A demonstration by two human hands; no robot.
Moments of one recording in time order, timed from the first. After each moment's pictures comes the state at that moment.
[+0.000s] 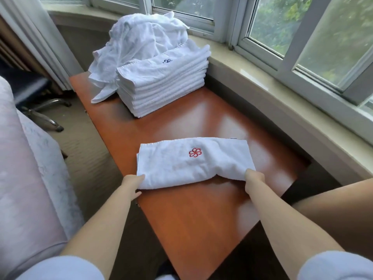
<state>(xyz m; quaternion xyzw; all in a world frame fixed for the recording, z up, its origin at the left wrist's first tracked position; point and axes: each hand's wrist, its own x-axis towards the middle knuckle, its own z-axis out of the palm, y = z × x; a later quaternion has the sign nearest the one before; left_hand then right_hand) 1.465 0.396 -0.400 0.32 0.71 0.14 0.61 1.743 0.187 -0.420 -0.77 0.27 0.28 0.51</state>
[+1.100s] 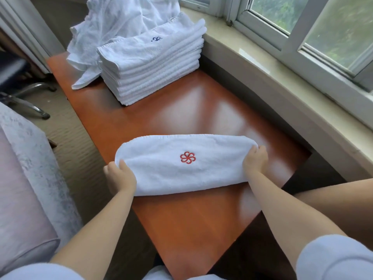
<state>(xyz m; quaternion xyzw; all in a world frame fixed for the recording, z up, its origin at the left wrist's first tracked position) 1.480 0.393 -0.435 0.57 0.73 0.24 0.28 1.777 0.191 -0.437 -0.92 0.02 0.10 0.38</state>
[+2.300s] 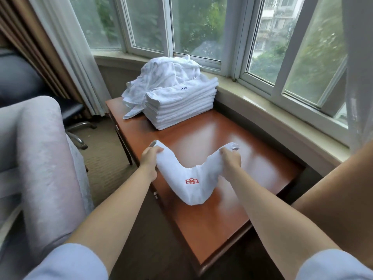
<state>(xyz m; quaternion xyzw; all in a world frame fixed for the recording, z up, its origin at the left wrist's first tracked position) 1.437 0.334 -0.285 0.42 0.51 0.34 0.67 1.619 0.198 -0.295 -0.75 -0.05 0.30 0.58</state>
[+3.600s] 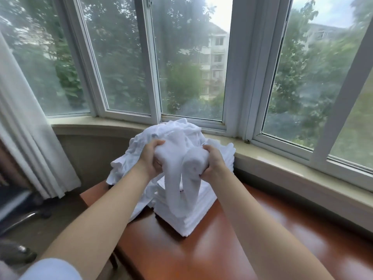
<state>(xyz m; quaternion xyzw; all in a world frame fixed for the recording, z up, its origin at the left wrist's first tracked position) 1.570 0.773 -0.135 0.44 0.23 0.14 0.86 1.653 0.625 -0.132 -0.46 0.07 0.41 0.78</state>
